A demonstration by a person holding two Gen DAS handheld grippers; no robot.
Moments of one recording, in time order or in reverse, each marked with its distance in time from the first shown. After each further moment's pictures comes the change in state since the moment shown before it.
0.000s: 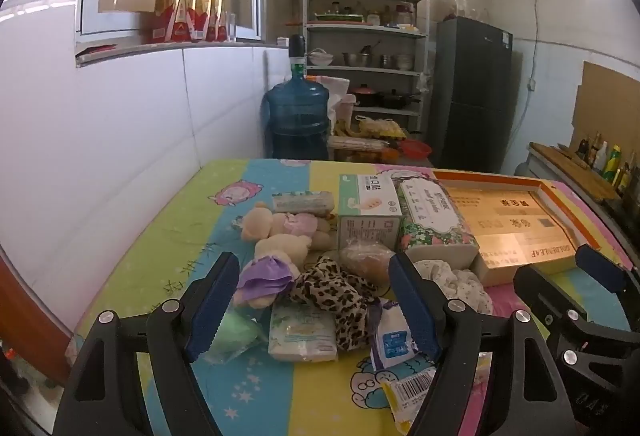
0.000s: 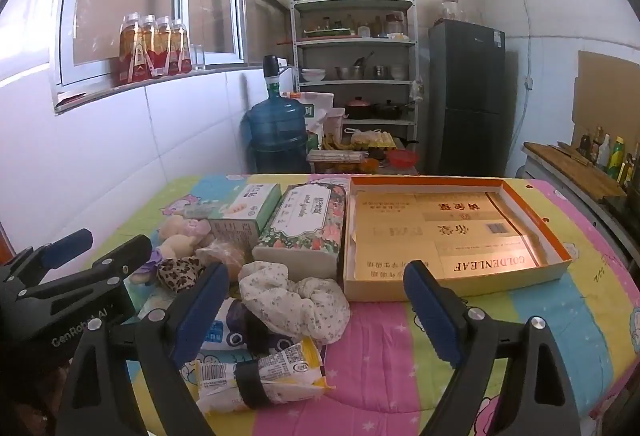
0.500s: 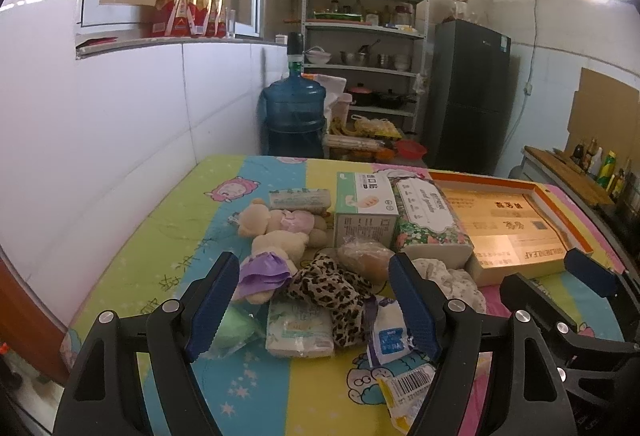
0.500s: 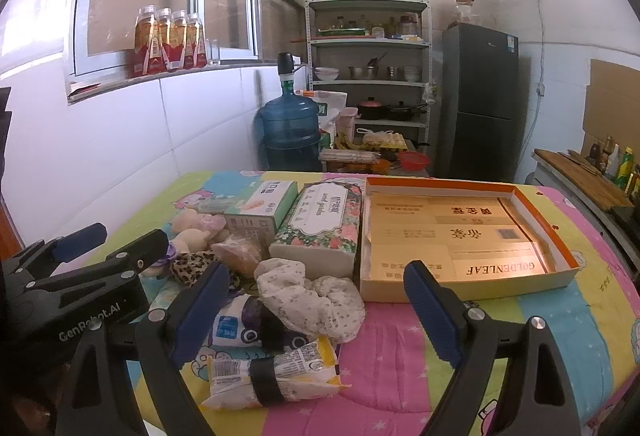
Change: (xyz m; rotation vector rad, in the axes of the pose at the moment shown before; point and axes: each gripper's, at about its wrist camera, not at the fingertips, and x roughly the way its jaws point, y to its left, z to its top) left arm -0.002 0.003 -0.004 -0.014 0.003 -0.020; right arm -0.003 0.007 -0.002 -0.026 0.006 0.038
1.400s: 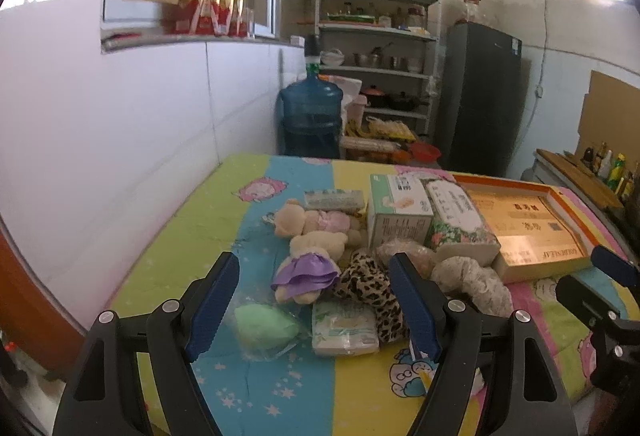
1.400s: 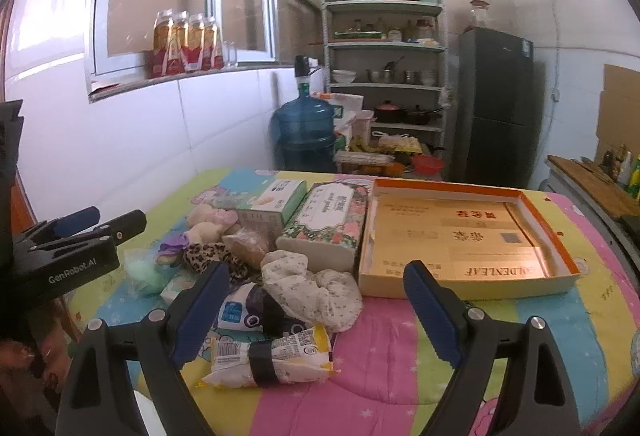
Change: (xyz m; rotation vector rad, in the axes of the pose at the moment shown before) left arm -0.001 0.035 0.002 -0.017 0.008 0.026; right arm -0.013 -0.014 -0.001 -0.051 -0.003 0.070
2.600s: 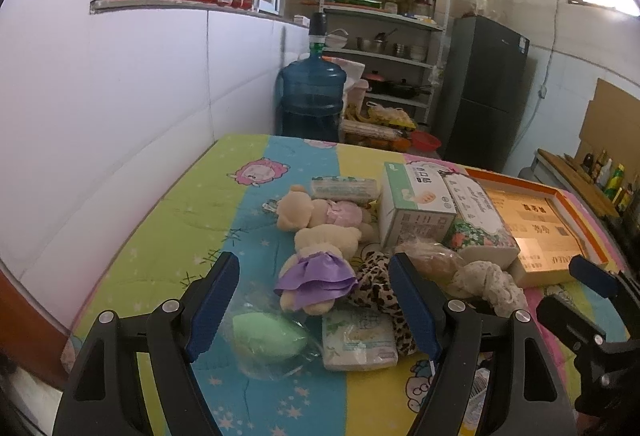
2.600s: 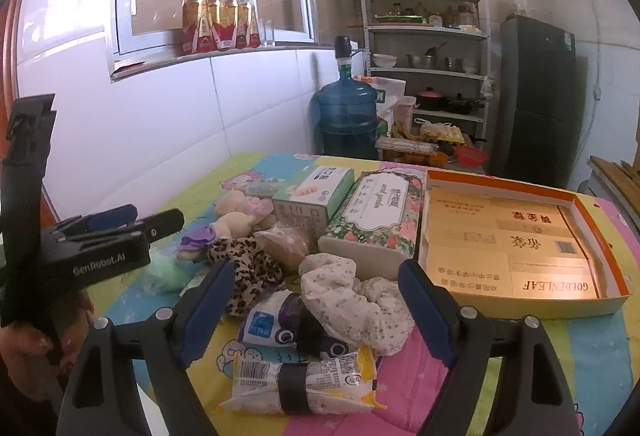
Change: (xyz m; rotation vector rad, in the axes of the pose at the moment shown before) left arm 0.037 0.019 0.005 -0.051 0.065 -0.019; right arm 0.042 0.017 0.003 -0.042 0.053 0.132
